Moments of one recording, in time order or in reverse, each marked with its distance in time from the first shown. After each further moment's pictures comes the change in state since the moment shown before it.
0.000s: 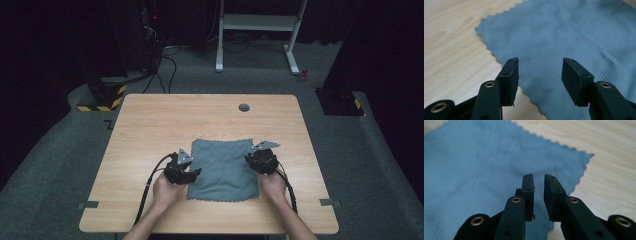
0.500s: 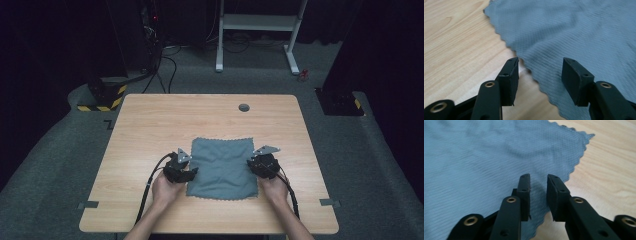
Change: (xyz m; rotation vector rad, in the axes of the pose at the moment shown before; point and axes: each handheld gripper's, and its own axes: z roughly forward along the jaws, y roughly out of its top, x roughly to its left) left arm 0.010 -0.007 0.007 0.017 0.021 -0.032; right arm -0.004 -0.016 0.006 0.021 -0.024 0.014
